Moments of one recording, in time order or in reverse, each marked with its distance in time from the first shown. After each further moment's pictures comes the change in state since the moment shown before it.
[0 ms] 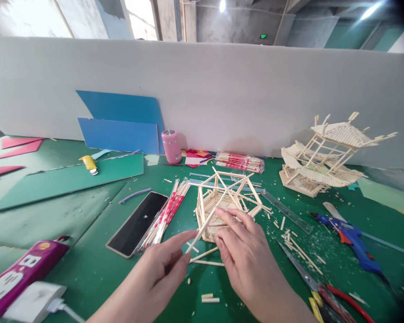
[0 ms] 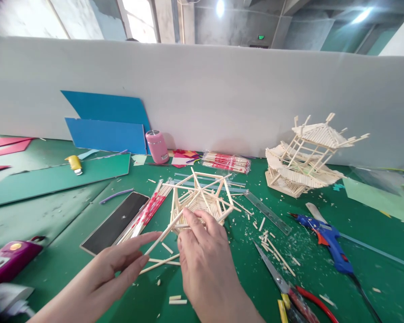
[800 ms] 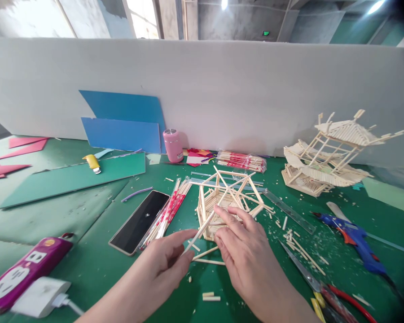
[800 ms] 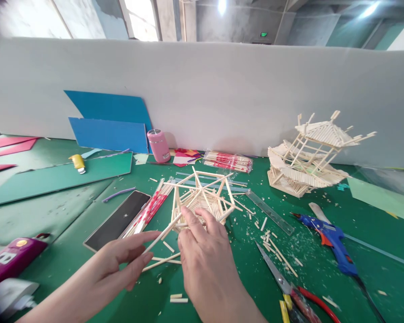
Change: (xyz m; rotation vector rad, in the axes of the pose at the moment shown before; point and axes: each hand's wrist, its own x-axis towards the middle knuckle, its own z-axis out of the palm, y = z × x) left_hand 0.004 0.002 -0.001 -0.042 -0.133 -0.160; right_hand -0.001 0.002 0.000 -0.046 -0.096 -0.013
